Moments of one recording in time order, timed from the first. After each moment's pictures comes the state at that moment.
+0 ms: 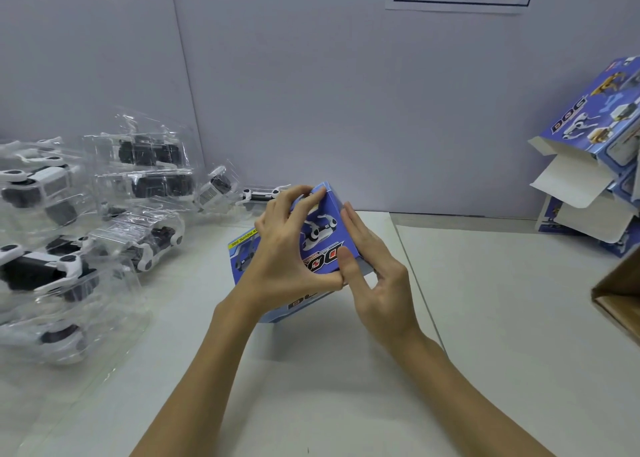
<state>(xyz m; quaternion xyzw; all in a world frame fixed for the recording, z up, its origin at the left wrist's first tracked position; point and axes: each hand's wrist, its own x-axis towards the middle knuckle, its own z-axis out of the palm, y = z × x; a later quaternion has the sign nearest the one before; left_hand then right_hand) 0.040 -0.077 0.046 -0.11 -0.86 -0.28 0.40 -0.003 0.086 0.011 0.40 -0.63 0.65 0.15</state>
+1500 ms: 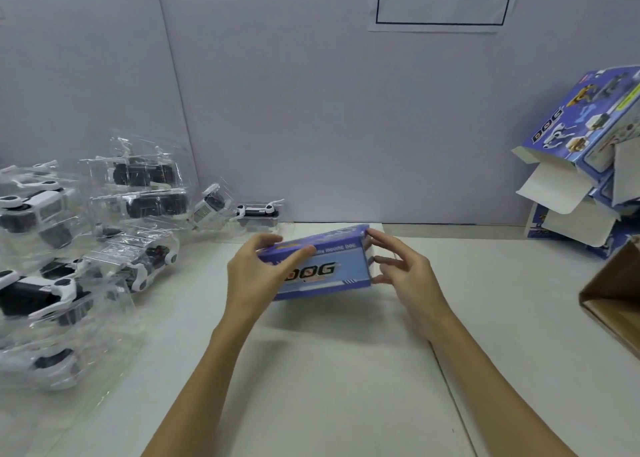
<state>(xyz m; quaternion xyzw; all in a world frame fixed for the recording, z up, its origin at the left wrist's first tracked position) 0.025 -0.098 0.023 0.15 -0.78 -0.49 0.35 -0.055 0.130 0.024 0.24 -0.70 0.67 0.01</state>
